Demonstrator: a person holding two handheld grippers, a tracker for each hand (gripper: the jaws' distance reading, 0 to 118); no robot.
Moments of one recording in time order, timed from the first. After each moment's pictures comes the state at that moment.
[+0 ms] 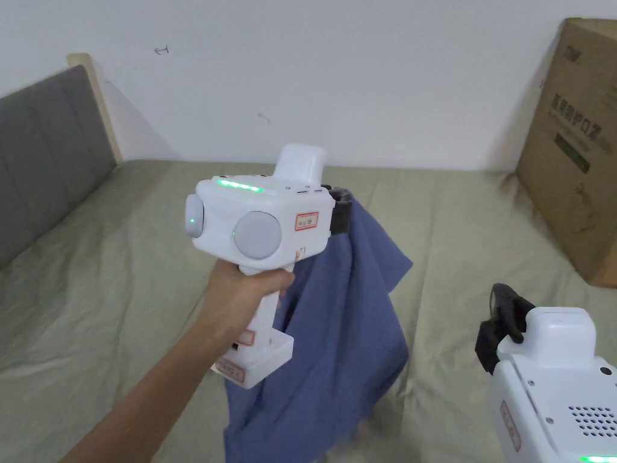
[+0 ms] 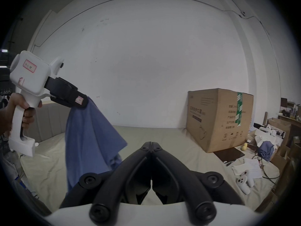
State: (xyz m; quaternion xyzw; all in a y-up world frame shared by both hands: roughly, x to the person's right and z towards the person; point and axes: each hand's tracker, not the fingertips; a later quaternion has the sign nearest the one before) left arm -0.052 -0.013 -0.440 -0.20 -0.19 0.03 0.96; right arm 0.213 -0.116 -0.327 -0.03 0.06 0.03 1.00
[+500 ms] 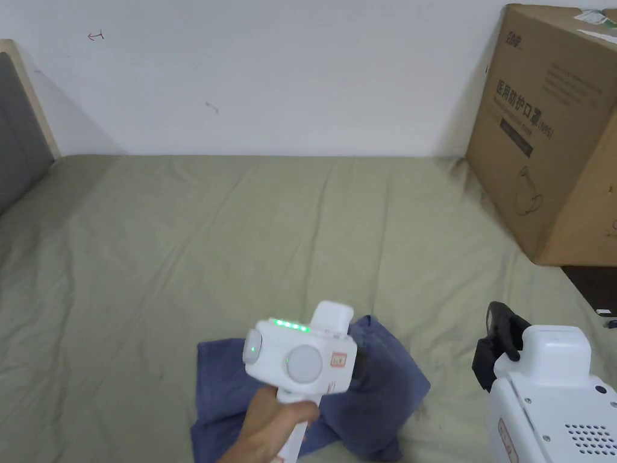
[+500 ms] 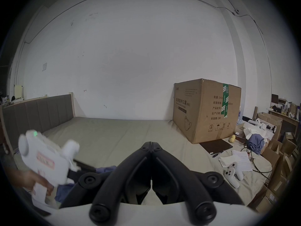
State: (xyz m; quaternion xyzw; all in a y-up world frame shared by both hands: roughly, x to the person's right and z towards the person) left arm 0.033 -0.228 -0.453 -0.43 -0.23 0.05 0.87; right arm 0.254 -0.144 -0.327 -0.07 0.02 0.03 1.00
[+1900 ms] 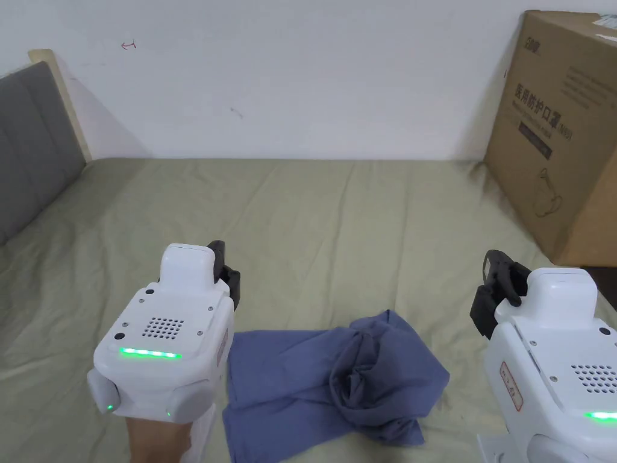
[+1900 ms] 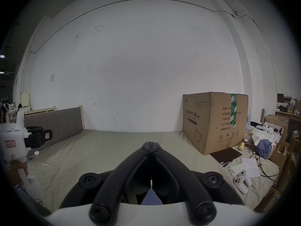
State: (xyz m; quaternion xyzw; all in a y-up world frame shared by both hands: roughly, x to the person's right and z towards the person) left arm -0.112 -0.112 -0.331 -0.07 0.03 -0.02 1.00; right arm 0.217 -0.092 -0.317 -0.02 0.05 0.00 1.00
